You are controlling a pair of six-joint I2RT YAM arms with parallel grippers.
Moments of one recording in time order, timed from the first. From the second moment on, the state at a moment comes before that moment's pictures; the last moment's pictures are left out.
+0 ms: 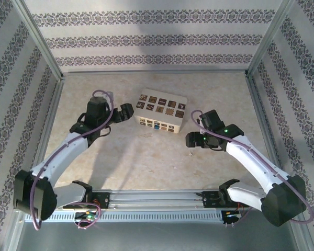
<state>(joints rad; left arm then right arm) -0.30 1.13 0.79 -0.21 0.10 -0.58 0.42 1.13 0.81 -0.87 -0.10 0.42</state>
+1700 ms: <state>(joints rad) -0.30 1.15 0.65 -0.15 0.08 -0.69 0.47 1.52 0.78 -0.75 -0.14 0.44</state>
